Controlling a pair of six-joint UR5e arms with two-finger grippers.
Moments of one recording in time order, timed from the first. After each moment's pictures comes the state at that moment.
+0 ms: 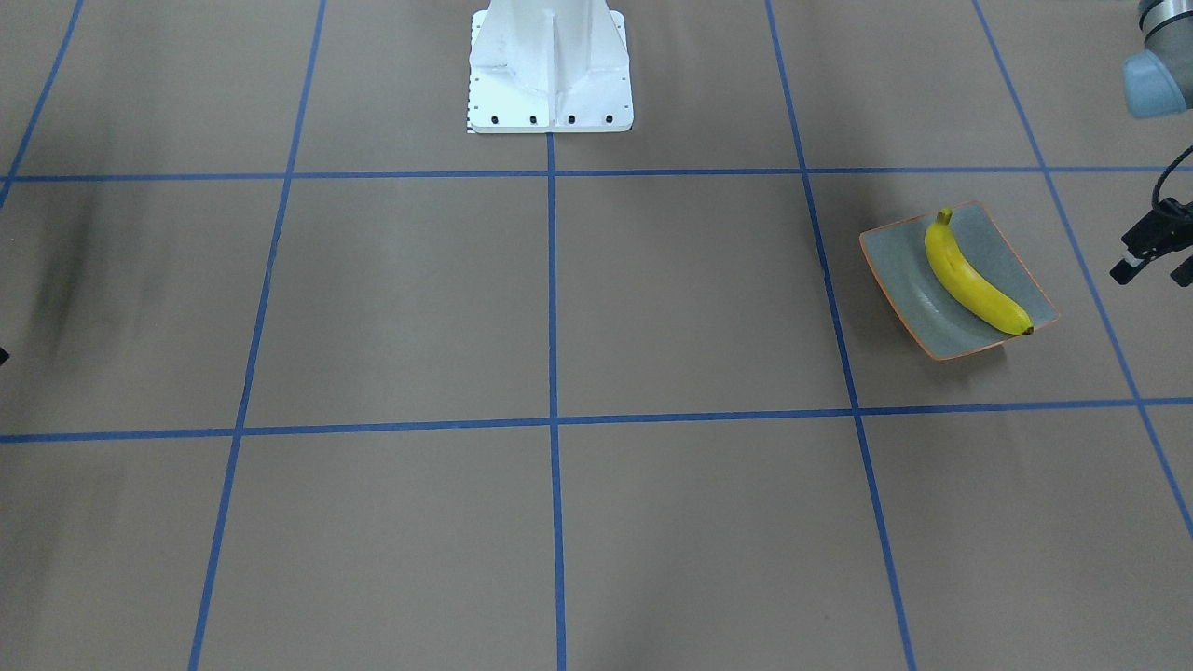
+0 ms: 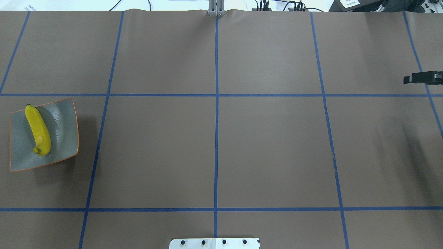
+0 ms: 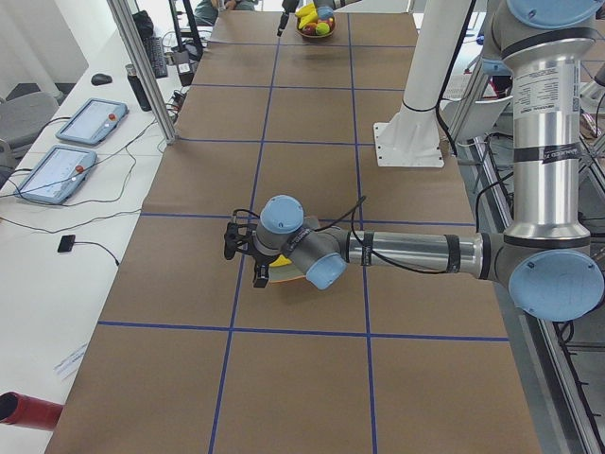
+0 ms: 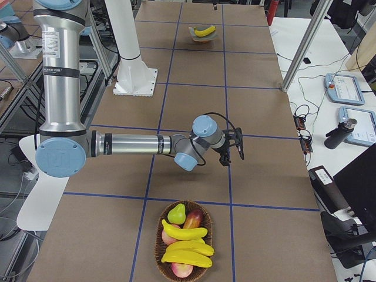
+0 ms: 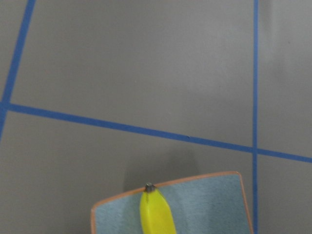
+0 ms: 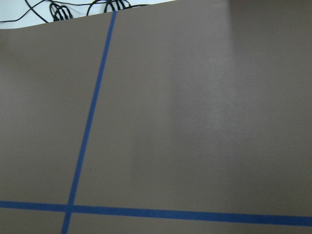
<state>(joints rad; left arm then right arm) -1.34 -1.47 -1.66 -2.25 -2.30 -0.64 1.26 -1.62 1.52 -0.58 2.20 0.79</state>
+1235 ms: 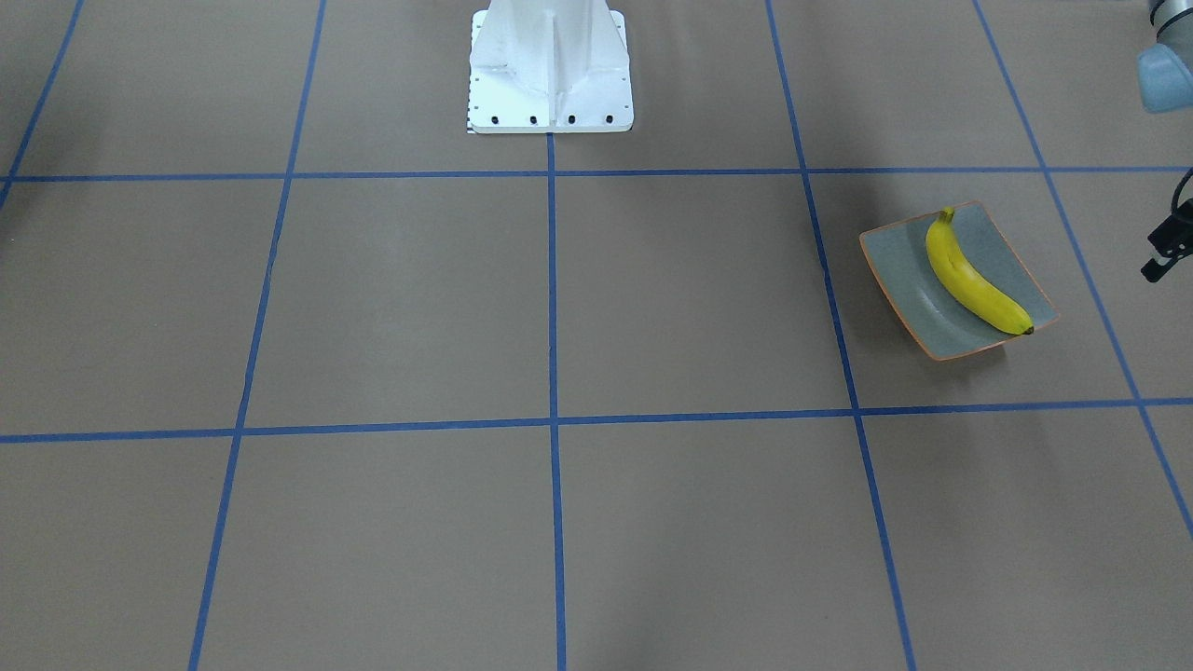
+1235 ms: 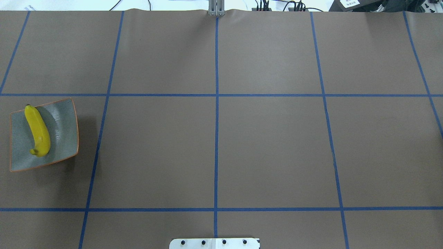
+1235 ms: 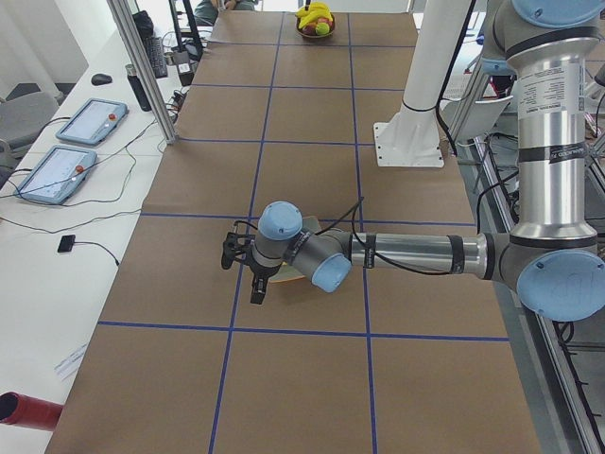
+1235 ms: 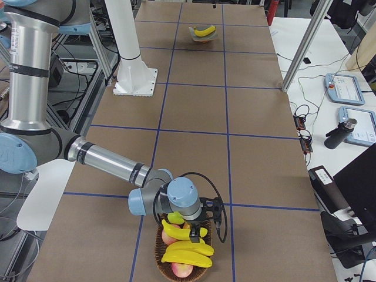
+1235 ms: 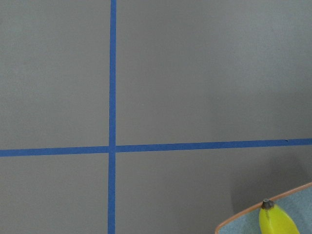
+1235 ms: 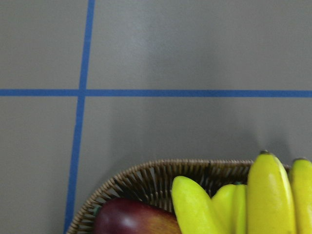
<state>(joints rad) -1.37 -1.45 -1.67 -2.18 -2.27 -0.51 1.68 -1.70 1.40 -1.14 2.26 -0.02</state>
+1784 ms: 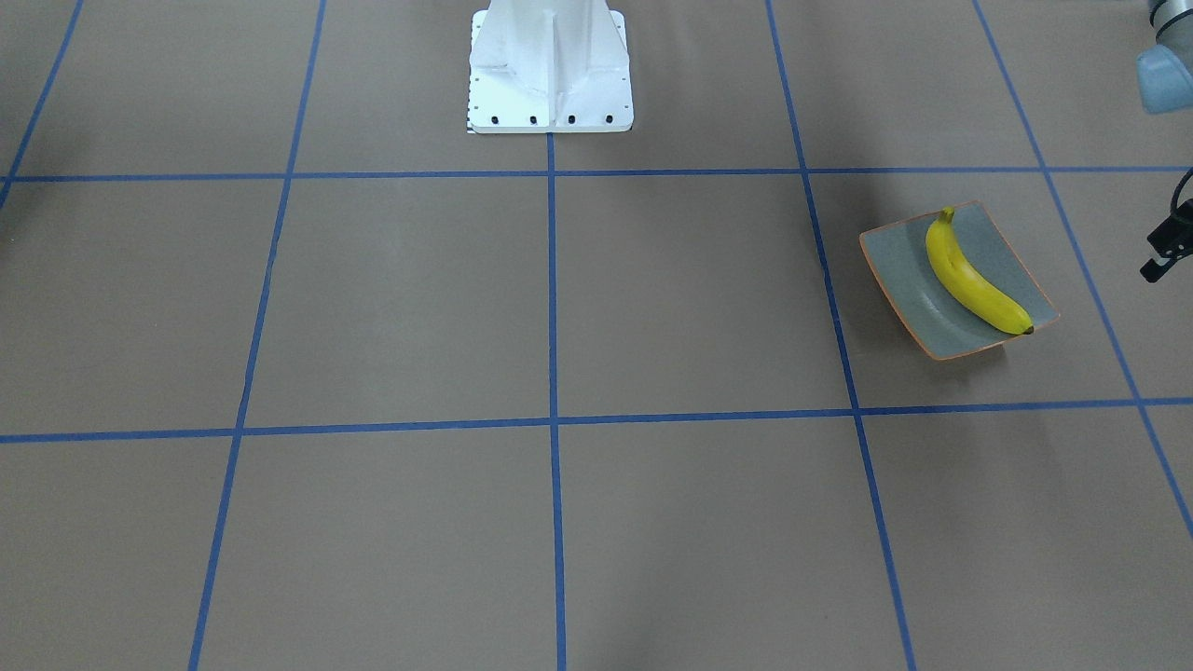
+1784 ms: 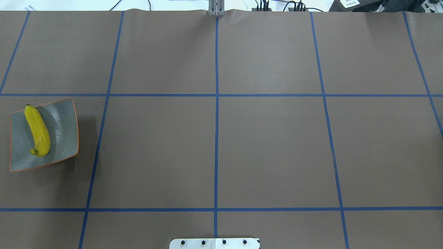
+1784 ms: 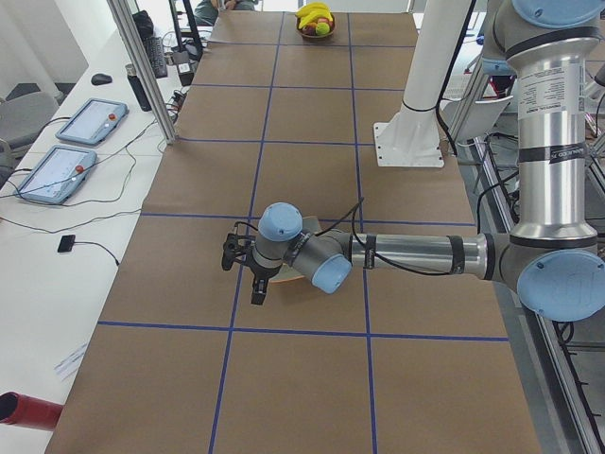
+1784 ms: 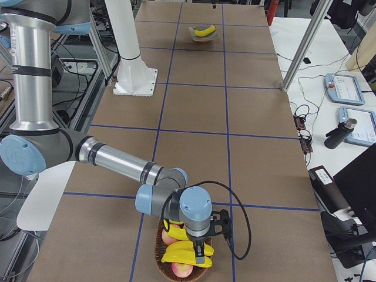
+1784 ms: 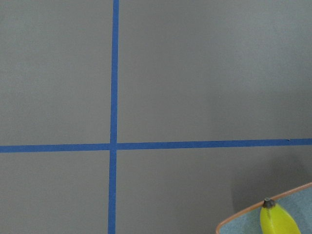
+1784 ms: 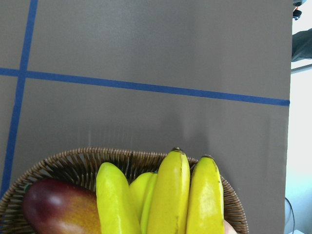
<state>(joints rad) -1.36 -1.45 -1.66 -2.18 -2.27 -0.52 1.78 -1.62 1.35 -1.38 2.22 -0.36</state>
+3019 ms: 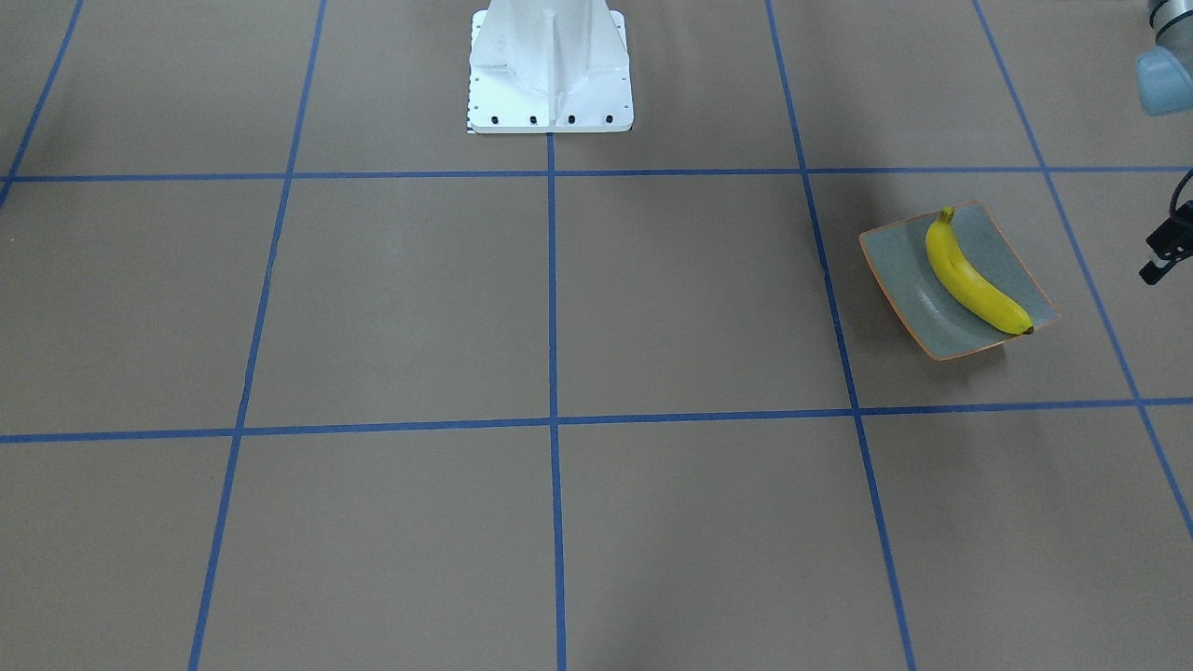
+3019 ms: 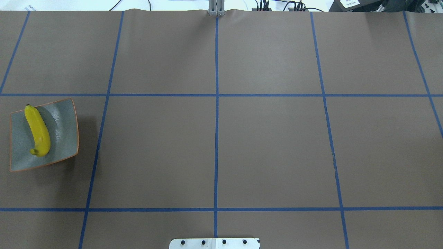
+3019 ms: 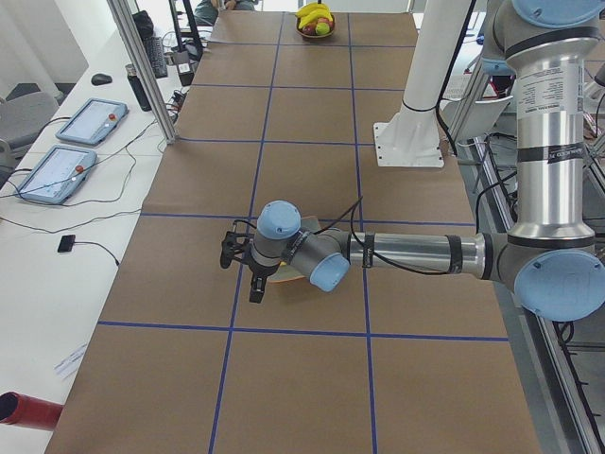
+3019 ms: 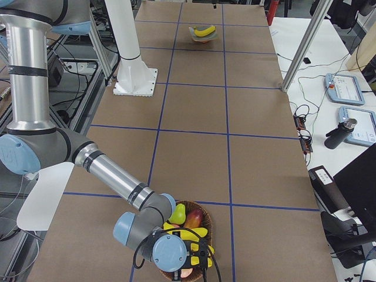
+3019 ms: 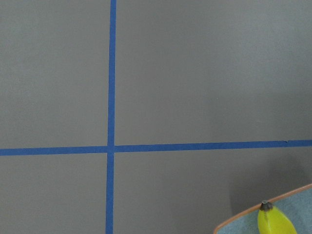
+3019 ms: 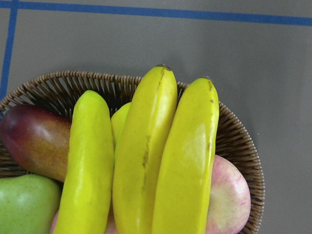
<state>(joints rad) -1.36 -1.46 -1.66 -2.18 -2.27 -0.52 1.88 -1.61 1.13 -1.38 2.40 -0.50</state>
